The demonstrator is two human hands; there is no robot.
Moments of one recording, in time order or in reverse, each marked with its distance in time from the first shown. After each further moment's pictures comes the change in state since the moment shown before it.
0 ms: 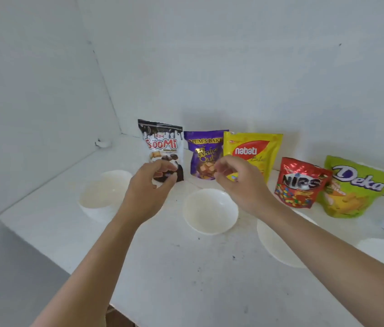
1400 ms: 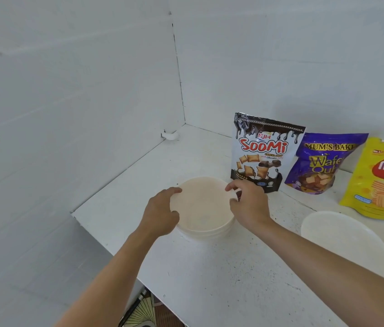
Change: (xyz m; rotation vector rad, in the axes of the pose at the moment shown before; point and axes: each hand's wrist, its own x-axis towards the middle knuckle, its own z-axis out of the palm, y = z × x) left_hand 0.070 -0.245 -0.139 0.172 -0.170 -0.348; right_hand 0.099 -0.021 0.288 -0.179 -0.091 0.282
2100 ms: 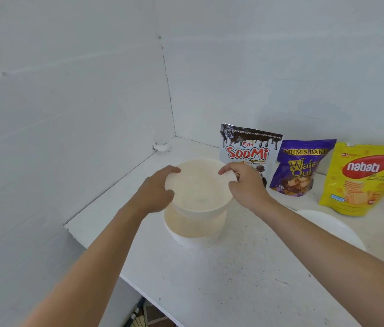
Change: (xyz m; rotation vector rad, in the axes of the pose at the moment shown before) left_hand 0.006 0.055 -0.046 0.025 -0.068 0.132; right_hand 0.010 -0.030 -0.055 0.200 -0.042 -0.047
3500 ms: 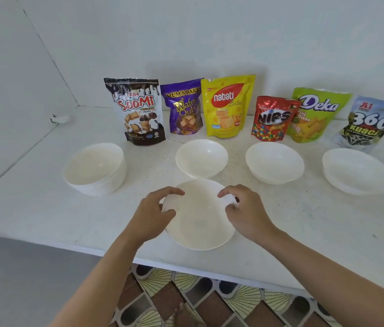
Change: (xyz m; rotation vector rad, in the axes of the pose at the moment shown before) left_hand -0.174 0.085 0.199 -0.263 -0.372 0.103; right_hand -0.290 0.120 -0.126 -0.123 0.158 0.268
